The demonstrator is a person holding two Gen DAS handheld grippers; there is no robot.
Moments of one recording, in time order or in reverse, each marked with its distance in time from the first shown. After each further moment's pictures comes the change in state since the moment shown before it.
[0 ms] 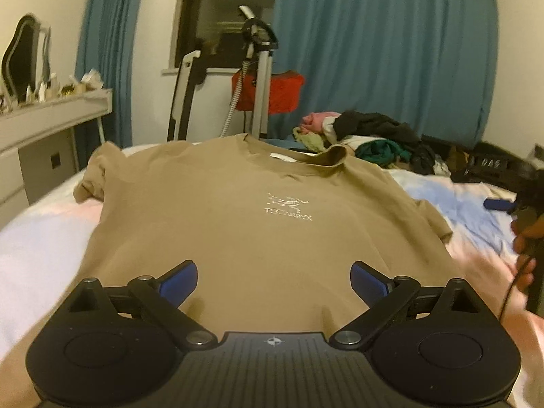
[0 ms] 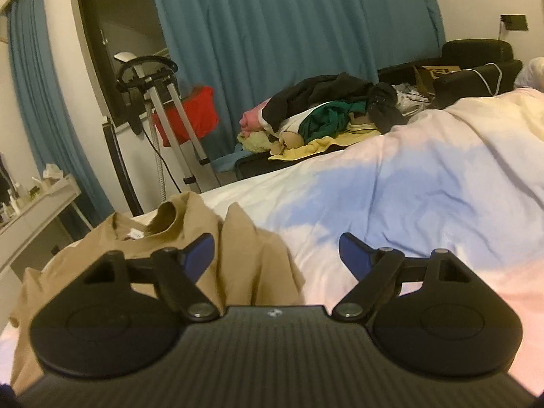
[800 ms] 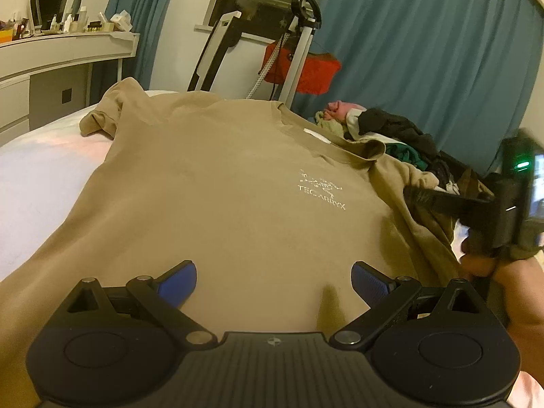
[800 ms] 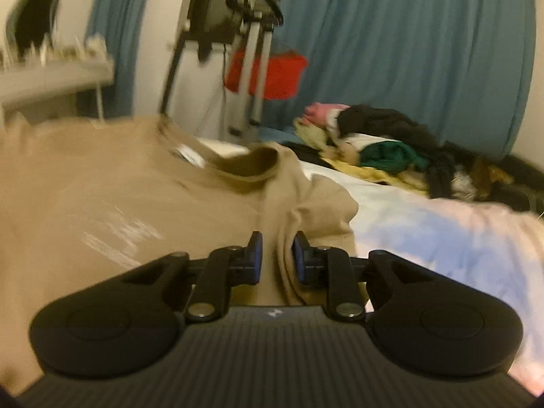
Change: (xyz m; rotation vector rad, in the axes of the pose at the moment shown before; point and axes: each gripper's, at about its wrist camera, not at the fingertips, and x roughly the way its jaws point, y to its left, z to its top) left arm 0.046 0.034 -0.008 -0.189 0.081 -0.008; right arm 0.043 0.125 -0.049 -0.457 -0.017 0.062
